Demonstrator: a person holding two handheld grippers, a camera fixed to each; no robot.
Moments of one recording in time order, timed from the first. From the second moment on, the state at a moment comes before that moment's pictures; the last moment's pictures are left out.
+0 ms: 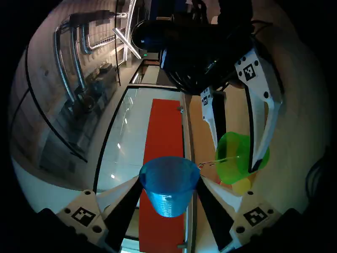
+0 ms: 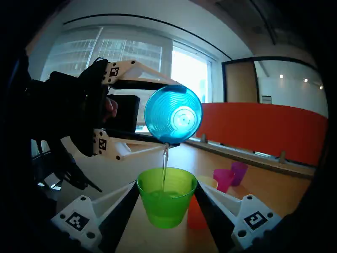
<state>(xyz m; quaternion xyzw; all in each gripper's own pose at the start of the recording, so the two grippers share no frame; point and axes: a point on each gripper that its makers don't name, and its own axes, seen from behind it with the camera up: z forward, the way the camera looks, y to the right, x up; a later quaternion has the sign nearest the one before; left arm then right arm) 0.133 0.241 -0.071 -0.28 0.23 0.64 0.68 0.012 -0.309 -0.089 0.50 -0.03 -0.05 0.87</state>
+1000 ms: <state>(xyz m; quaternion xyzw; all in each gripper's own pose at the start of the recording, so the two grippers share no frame) 0.143 0.247 -0.065 -0.26 0.25 0.66 0.66 0.012 -0.308 -0.087 0.49 -0.03 -0.05 0.87</state>
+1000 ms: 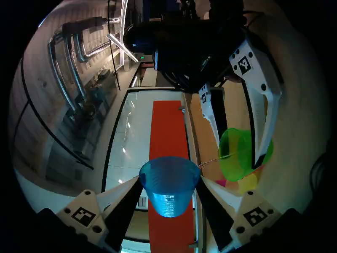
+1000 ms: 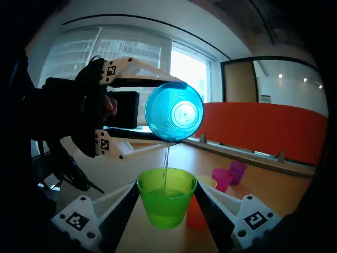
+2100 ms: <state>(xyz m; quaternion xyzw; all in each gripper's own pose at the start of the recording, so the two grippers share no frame) 0.128 0.223 -0.047 -0.29 0.17 0.53 0.78 0.016 -0.303 -0.086 0.49 -0.03 -0.05 0.87</state>
